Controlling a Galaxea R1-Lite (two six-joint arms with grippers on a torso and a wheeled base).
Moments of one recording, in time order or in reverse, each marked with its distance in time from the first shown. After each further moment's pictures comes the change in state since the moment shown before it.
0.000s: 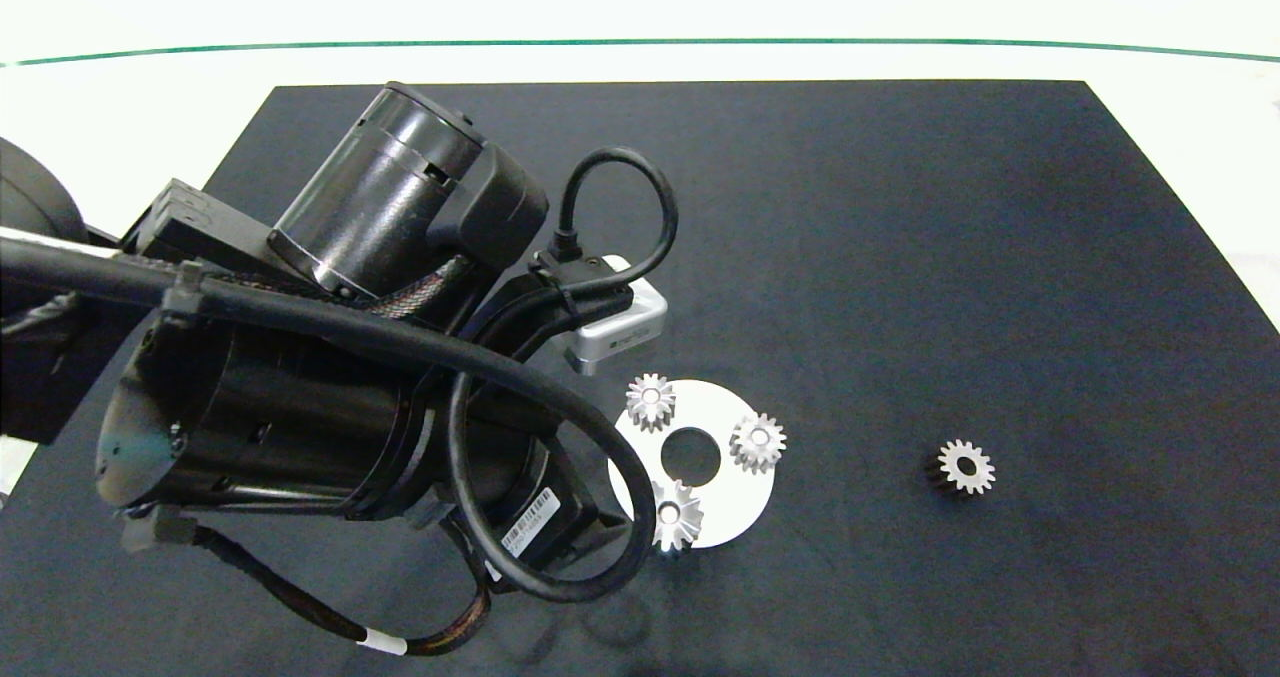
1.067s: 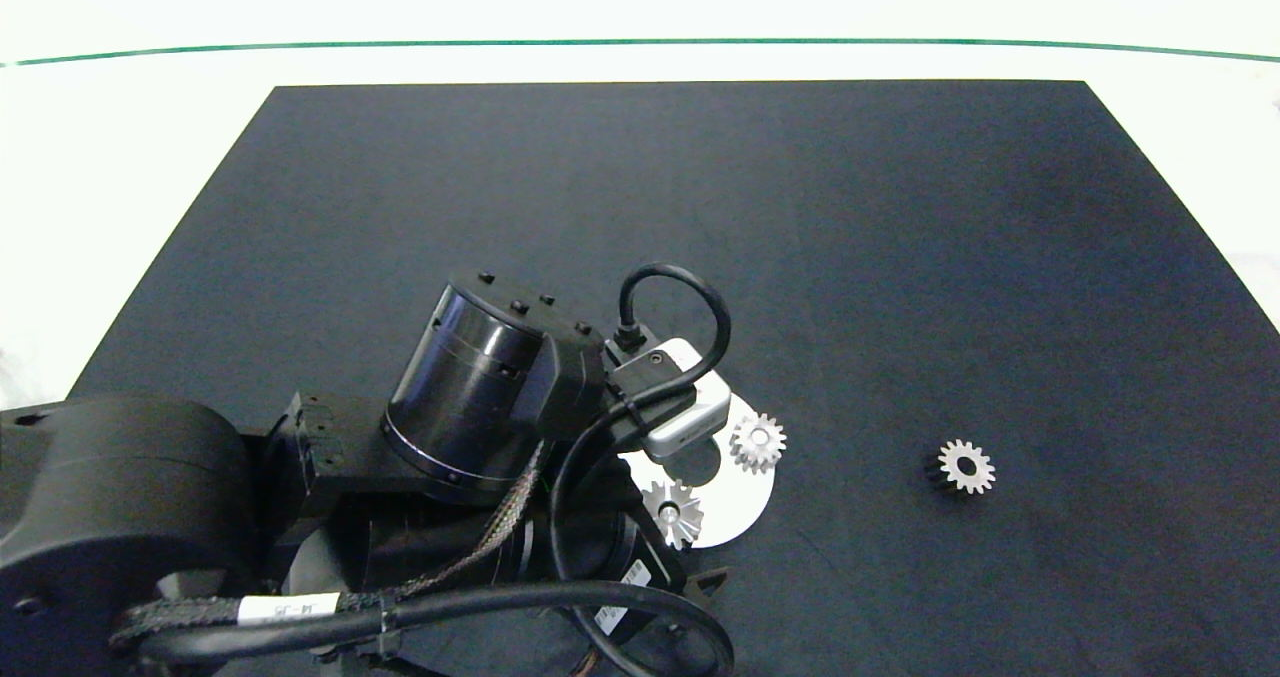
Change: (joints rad) left arm -0.057 0.040 0.366 -0.599 -0.046 0.015; right arm -0.006 0.007 0.019 -0.001 -0.011 0.001
